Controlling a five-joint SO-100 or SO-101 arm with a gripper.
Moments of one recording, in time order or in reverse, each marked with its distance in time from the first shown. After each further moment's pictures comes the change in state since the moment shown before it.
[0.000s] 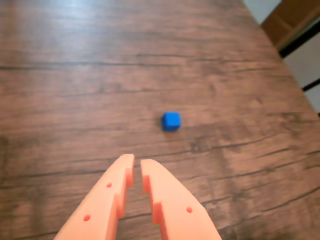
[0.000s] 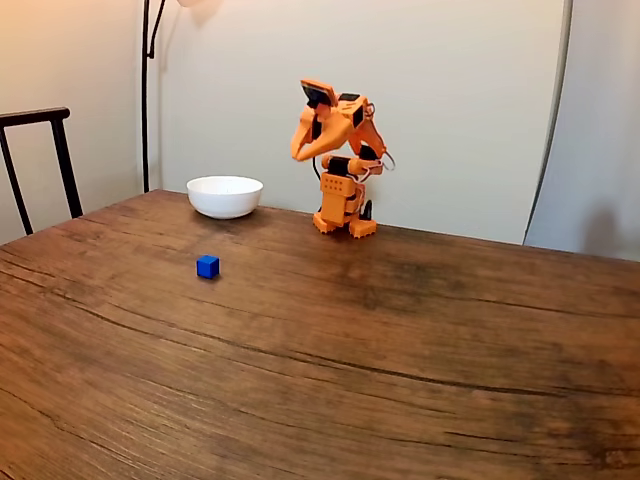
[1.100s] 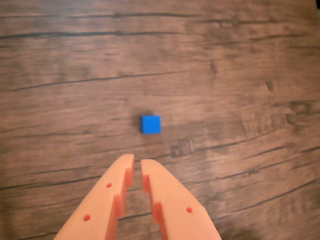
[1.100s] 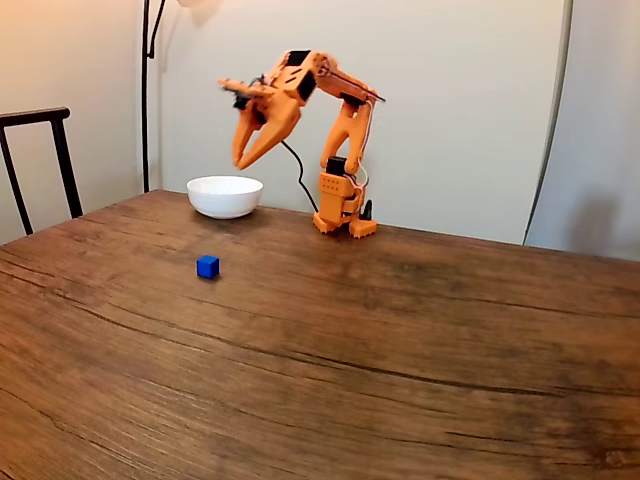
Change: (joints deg) arm 5.1 -75.8 -49.7 -0.8 5.4
